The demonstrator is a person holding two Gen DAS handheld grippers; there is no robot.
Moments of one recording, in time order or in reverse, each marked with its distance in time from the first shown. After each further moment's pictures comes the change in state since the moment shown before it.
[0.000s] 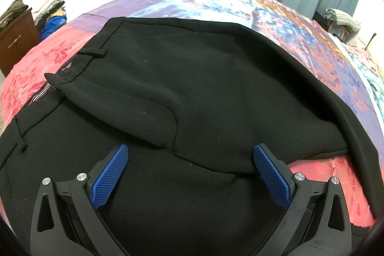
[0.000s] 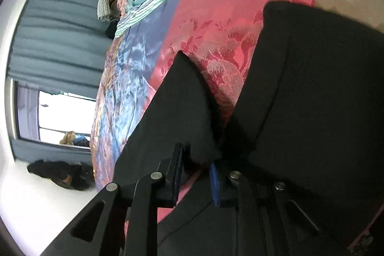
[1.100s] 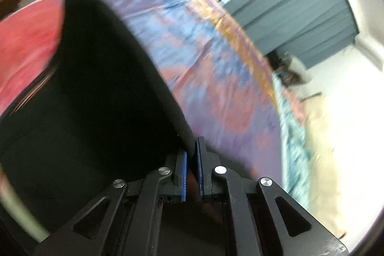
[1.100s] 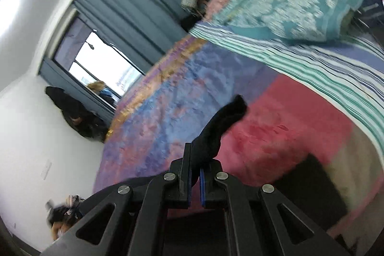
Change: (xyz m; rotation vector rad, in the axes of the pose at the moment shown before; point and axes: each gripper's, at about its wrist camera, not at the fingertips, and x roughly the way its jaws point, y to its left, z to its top) left arm -0.147 0.069 0.029 -0.323 0.145 -0.447; right arm -0.138 0.096 0.035 -0.540 -0.046 0.132
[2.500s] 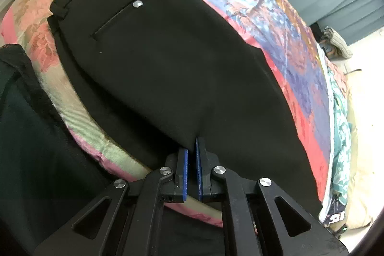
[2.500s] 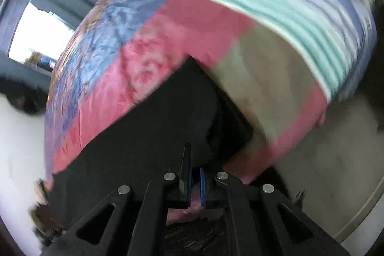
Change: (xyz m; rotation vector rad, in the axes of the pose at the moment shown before) left arm -0.015 0.070 -0.104 -0.025 0.120 0.235; right arm 0.003 -0.098 -0.056 0.055 0.321 -0.342
